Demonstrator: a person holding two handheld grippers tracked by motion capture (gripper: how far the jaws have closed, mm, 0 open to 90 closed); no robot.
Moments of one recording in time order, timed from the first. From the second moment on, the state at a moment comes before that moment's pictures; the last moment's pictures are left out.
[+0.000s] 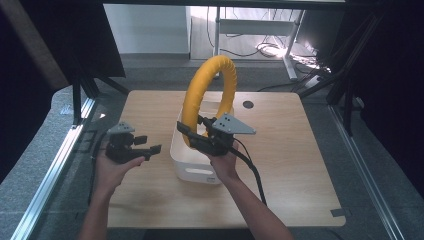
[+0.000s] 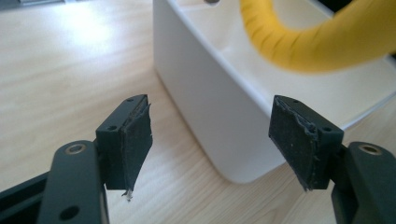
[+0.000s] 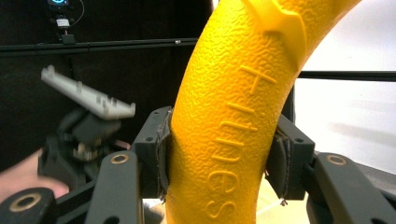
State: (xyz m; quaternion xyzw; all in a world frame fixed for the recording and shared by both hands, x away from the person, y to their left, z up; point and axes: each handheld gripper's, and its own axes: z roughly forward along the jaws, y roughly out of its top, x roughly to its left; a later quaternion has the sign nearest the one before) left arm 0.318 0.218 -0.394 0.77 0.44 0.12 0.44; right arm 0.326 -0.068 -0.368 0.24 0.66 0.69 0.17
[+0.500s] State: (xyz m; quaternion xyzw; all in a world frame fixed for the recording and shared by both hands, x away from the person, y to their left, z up) left arm 0.337 0.202 -0.288 0.79 0.40 0.10 0.45; right arm 0.325 -0.065 -0.370 0.24 0.66 0.69 0.18
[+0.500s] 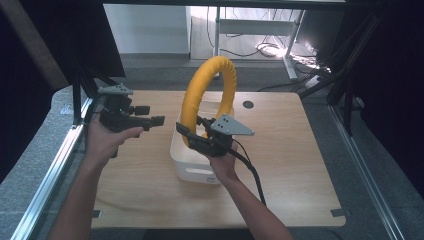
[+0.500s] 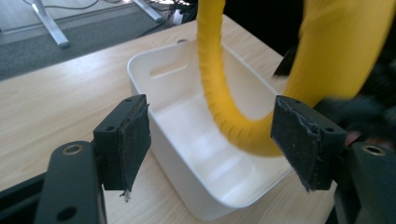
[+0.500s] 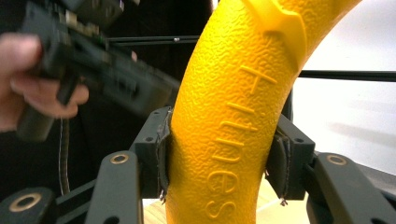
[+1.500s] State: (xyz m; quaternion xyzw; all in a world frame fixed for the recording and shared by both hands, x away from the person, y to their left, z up) left arm 0.381 0.125 -0.209 0.81 0.37 0.04 0.45; right arm 0.325 -0.057 -0.375 0.24 0.67 0.68 0.18
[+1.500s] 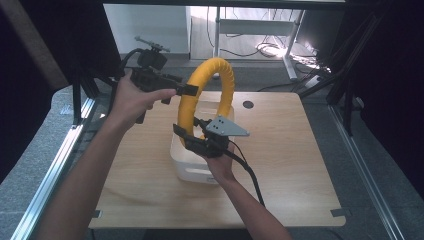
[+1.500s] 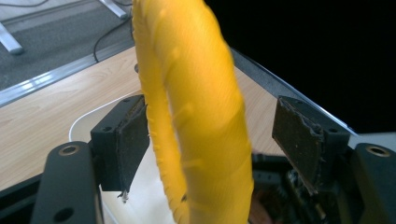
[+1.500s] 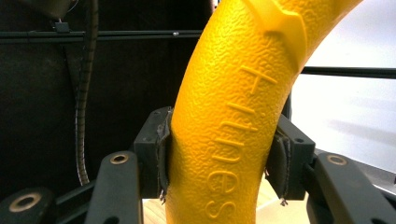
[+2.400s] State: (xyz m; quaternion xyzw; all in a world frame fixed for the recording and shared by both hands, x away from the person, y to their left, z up) left arm 0.415 0.085 -0.207 0.84 0.40 0.02 0.37; right arm 0.320 -0.050 -0.371 0.23 0.67 0.68 0.21
